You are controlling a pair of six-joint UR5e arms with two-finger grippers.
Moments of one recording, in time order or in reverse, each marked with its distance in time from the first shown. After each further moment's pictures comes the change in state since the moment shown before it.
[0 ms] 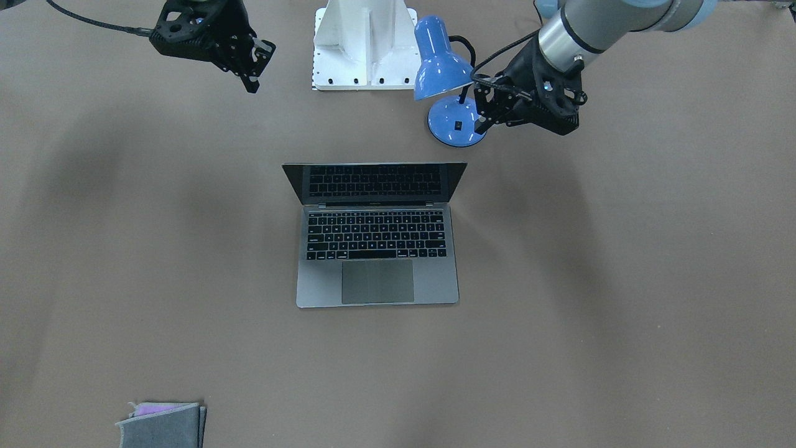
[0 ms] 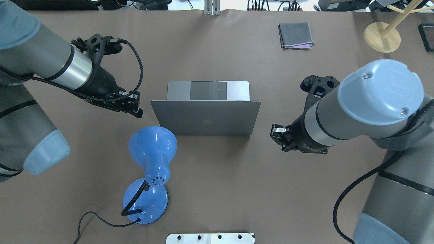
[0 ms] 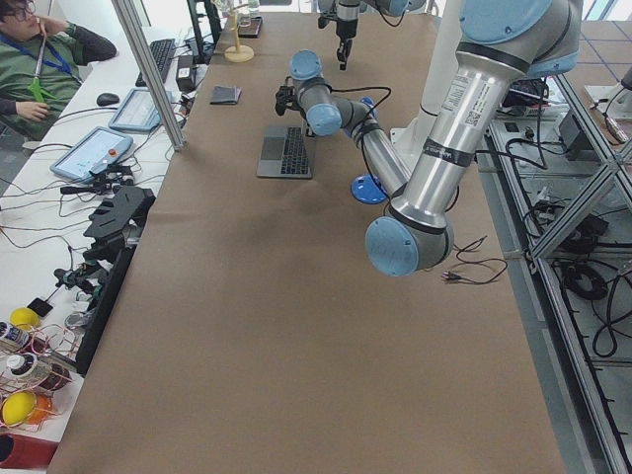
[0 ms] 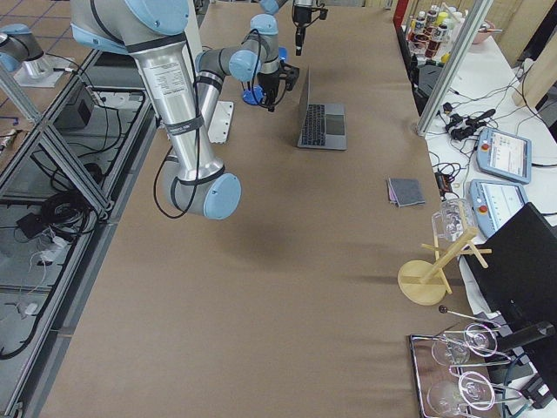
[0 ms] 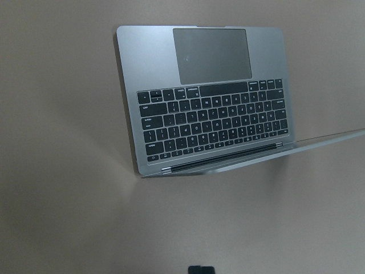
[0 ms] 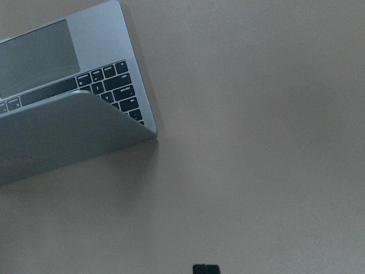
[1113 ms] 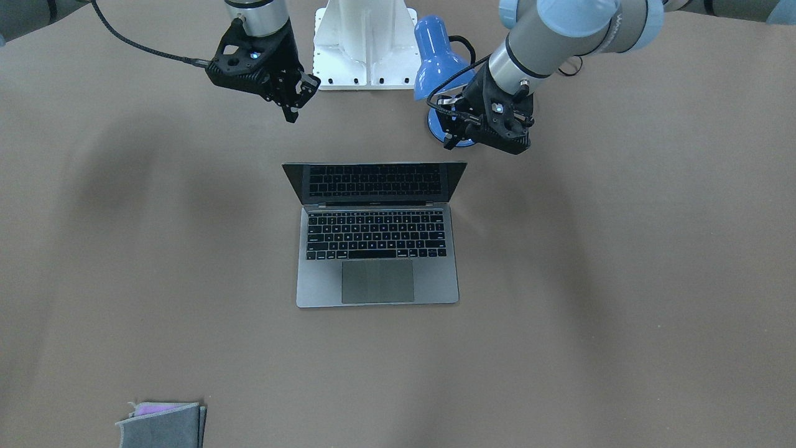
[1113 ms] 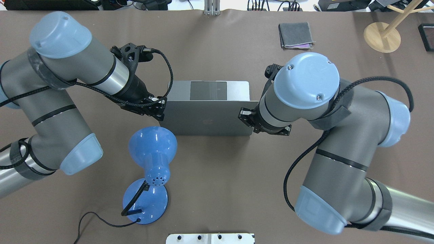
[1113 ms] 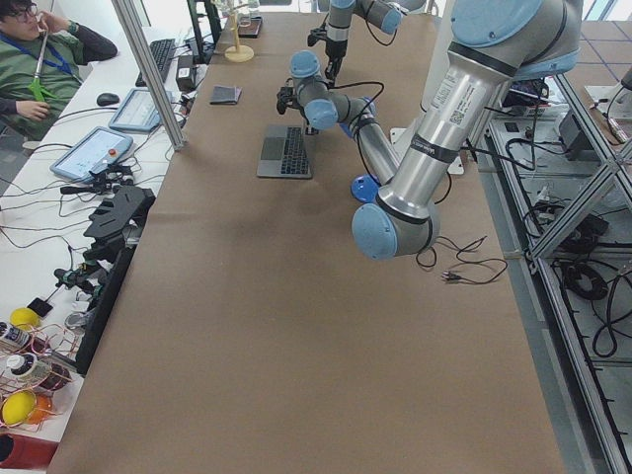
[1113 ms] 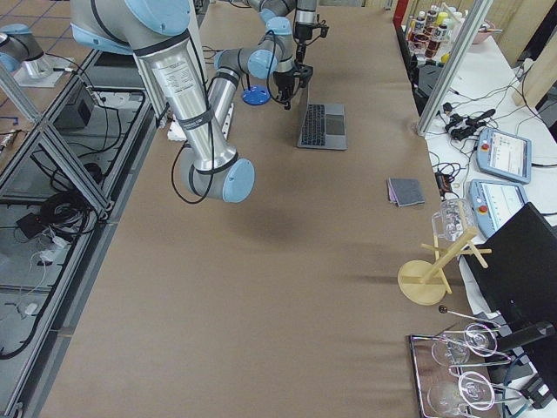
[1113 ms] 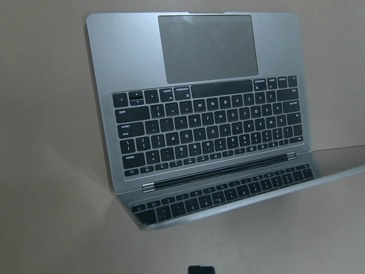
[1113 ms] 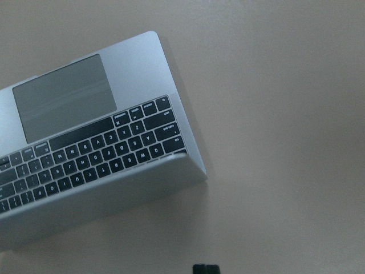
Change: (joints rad) left arm 0.061 -0.098 0.104 0.015 0.048 -0.009; right arm 0.018 0.147 -0.241 0.093 -0.072 0.037
